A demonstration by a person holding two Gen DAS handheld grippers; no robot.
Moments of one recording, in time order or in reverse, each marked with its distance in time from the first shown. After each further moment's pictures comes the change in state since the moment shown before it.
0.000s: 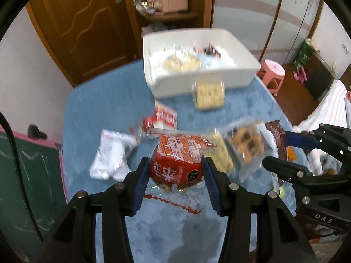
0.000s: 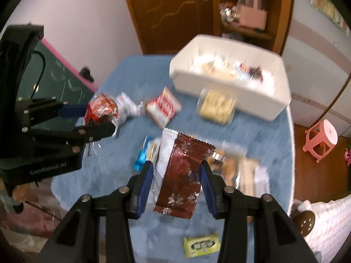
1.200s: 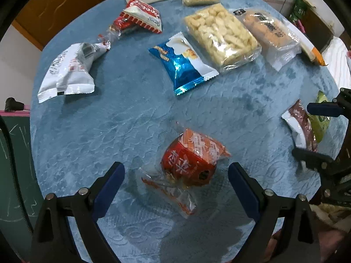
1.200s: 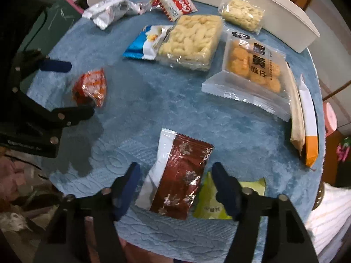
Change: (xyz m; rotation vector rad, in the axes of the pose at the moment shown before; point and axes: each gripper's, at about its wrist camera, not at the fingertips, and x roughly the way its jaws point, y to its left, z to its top) left arm 0.120 -0.019 -0.145 0.122 0.270 -0.012; right arm 0.088 0.024 -0.139 -0.150 0.343 -0.100
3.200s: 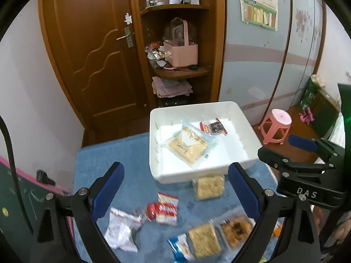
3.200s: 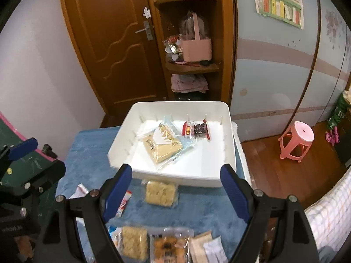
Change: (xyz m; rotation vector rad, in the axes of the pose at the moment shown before) left arm -0.228 0.031 0.206 -0.201 -0.547 0.062; right arm -0.174 -0.175 0.193 0.410 -0.499 -0.054
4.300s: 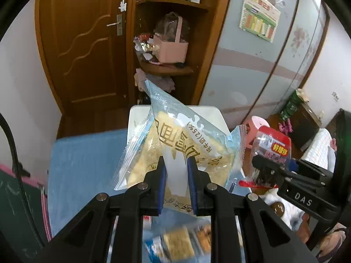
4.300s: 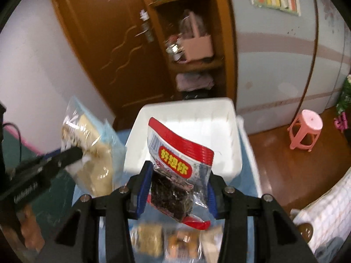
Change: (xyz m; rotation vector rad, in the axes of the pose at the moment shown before) left arm 0.027 0.013 0.044 -0.091 0.042 -0.158; right arm 0.000 -0.014 0.023 0.092 0.017 0.054
